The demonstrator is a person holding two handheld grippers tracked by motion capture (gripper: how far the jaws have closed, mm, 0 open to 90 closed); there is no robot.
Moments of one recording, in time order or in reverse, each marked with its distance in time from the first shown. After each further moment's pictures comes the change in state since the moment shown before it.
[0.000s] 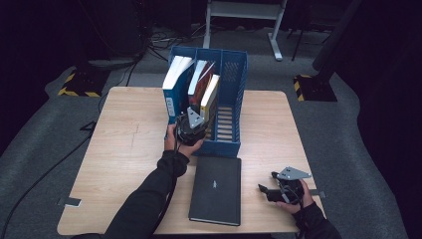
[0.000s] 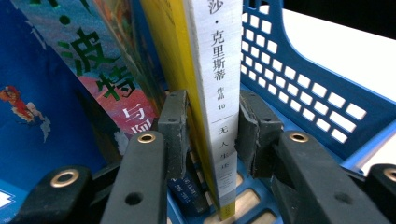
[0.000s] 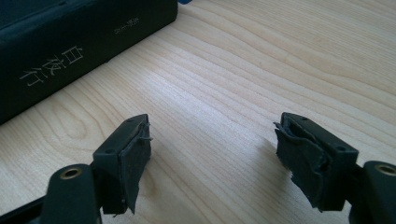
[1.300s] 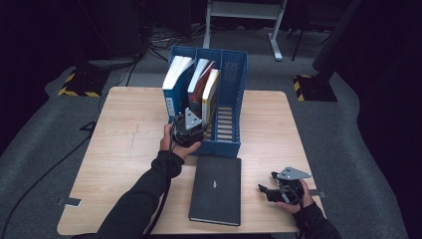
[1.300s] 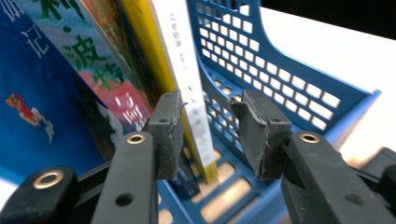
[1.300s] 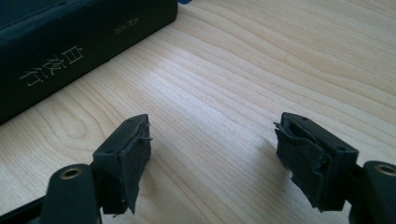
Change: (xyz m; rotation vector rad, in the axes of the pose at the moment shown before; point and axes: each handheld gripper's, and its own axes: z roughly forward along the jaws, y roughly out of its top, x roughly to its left) left arm 0.003 -0.004 -0.025 -0.007 -0.096 0.072; right arm 0.000 0.000 0.000 0.000 0.000 -0.001
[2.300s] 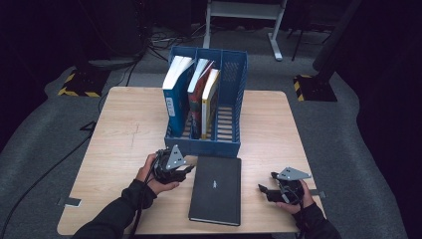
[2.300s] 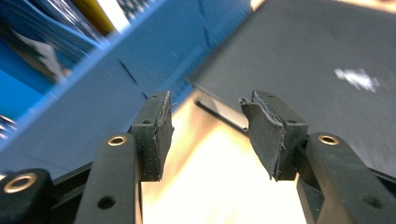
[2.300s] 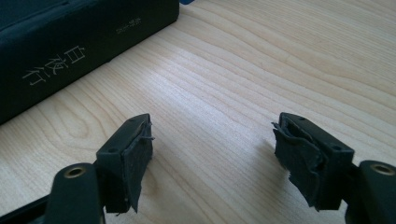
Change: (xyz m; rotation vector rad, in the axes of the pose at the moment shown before) left arm -0.020 -0.084 -0.054 0.172 -0.194 0.185; right arm 0.001 0.000 -0.001 -0.001 -0.002 -0.002
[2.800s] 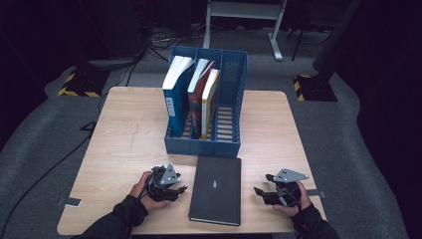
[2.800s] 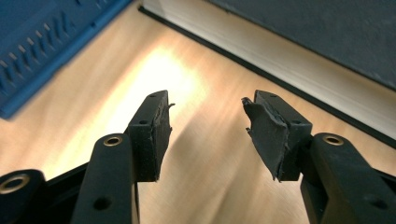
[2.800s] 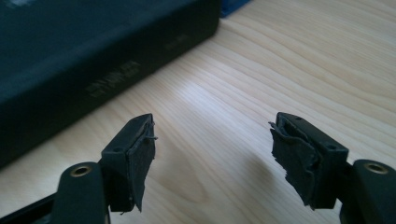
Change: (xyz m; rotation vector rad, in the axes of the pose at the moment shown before) left arm -0.018 -0.050 0.005 0.099 -0.120 -0.056; right arm 0.019 0.012 -0.007 -0.017 0.085 -0.025
